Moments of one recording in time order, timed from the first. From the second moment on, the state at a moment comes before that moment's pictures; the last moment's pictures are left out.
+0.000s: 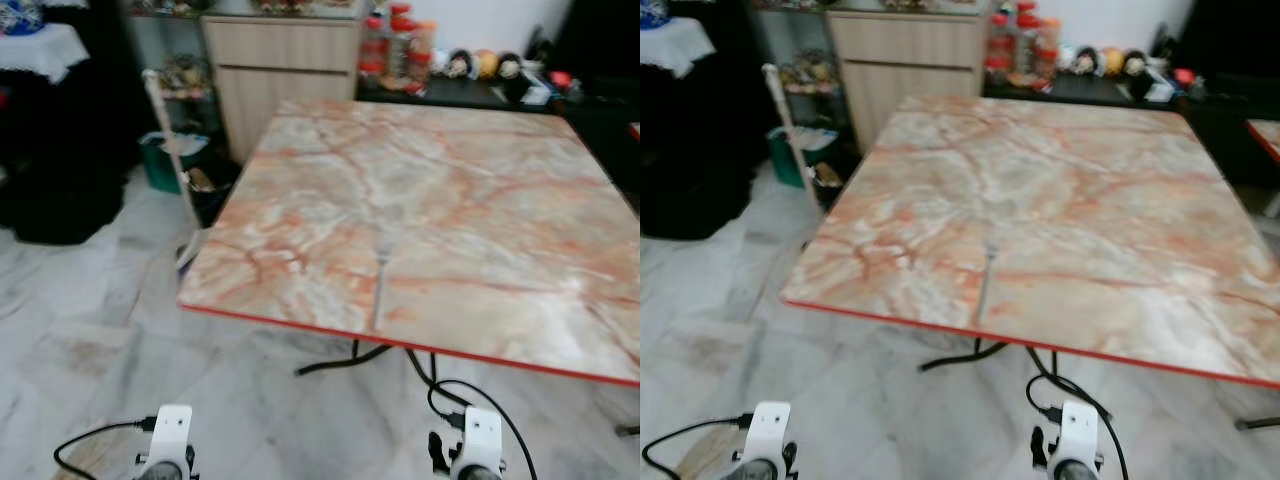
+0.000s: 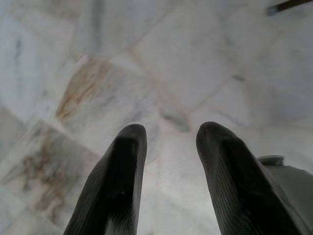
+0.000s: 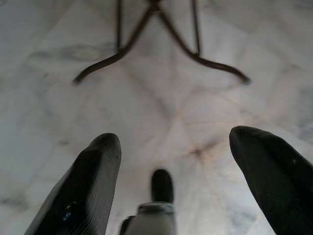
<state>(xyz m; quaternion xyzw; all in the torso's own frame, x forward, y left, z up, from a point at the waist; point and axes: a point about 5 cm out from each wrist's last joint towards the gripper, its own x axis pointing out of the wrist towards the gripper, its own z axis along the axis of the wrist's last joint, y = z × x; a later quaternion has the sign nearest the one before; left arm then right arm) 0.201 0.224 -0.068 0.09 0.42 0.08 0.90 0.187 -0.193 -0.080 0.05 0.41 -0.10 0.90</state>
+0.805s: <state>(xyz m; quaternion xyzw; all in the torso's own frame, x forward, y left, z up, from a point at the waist) 0.198 0.233 -0.067 0.11 0.42 0.08 0.90 0.218 -0.180 -0.059 0.04 0.32 -0.06 0.95</state>
